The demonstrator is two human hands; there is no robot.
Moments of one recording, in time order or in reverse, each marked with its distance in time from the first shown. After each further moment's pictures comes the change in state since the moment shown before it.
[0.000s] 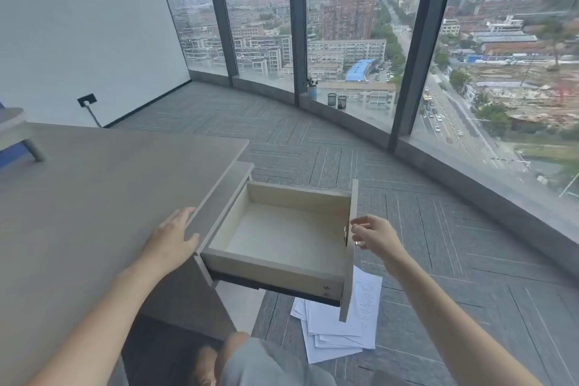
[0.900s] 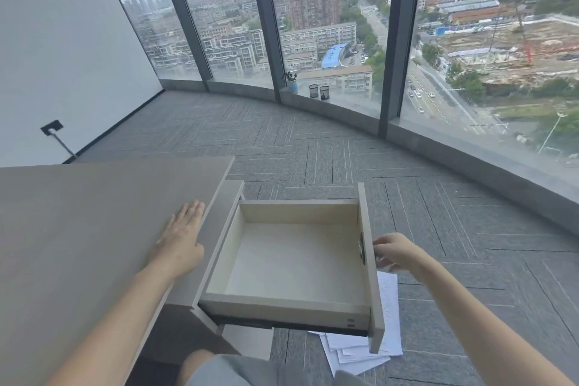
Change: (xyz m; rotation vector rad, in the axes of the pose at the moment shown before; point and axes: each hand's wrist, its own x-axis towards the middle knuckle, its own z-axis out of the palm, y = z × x) left_hand 0.123 -0.005 0.024 0.296 -0.132 0.176; right_hand 0.077 0.043 0.005 -0.156 -0.149 0.286
